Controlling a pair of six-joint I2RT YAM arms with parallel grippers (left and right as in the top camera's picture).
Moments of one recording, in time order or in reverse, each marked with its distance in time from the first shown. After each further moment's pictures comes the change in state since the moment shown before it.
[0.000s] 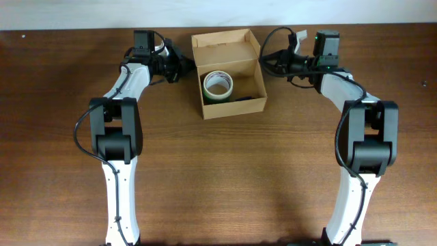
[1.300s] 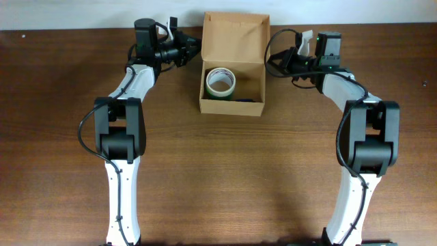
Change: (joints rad) left arm -0.027 0.017 0.000 0.447 0.164 -0.149; right arm -0.010 0.000 0.000 -0.005 0.198 -0.150
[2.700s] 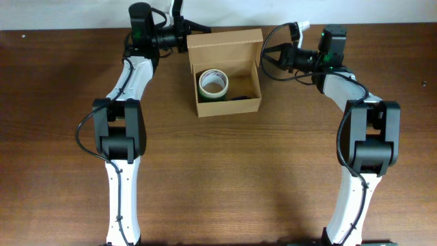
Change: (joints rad) left arm 0.000 0.002 0.153 0.105 0.255 -0.042; right arm -0.004 0.003 0.000 0.277 -0.407 0.127
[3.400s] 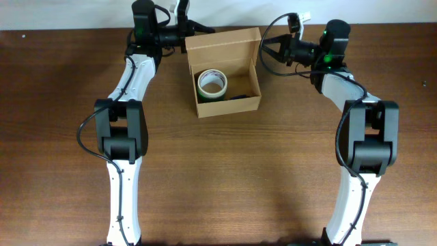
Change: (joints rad) left arm -0.019 0.000 0.021 -0.079 0.071 0.018; right arm 0.013 0.000 0.001 0.270 -0.053 0.304
